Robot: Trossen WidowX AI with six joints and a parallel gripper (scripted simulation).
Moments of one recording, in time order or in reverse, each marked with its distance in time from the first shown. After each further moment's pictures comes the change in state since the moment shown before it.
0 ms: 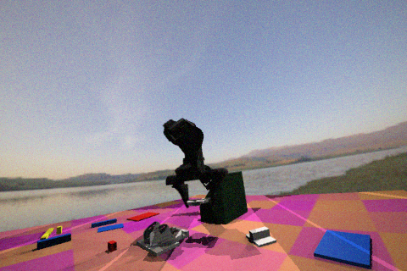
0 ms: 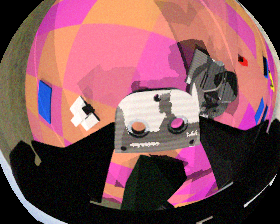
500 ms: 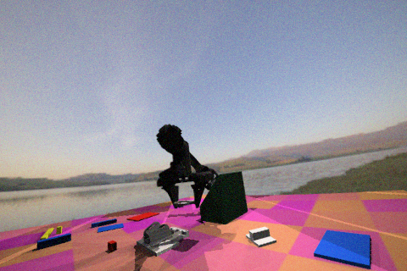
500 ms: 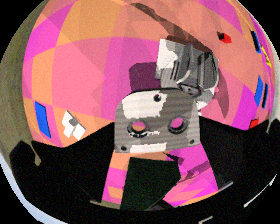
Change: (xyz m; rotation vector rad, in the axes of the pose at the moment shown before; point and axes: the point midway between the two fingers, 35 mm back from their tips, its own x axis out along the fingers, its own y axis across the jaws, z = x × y) arm 0.003 -0.049 -0.007 0.174 0.003 -0.013
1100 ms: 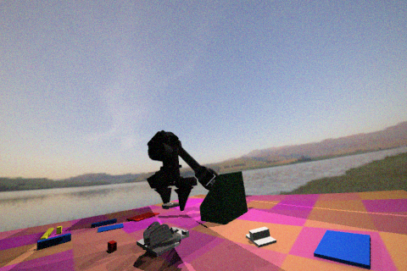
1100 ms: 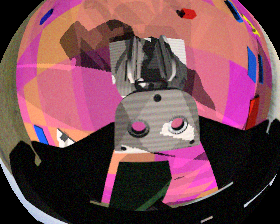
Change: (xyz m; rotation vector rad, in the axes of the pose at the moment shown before) arm 0.007 -0.057 -0.009 0.206 0.010 -0.028
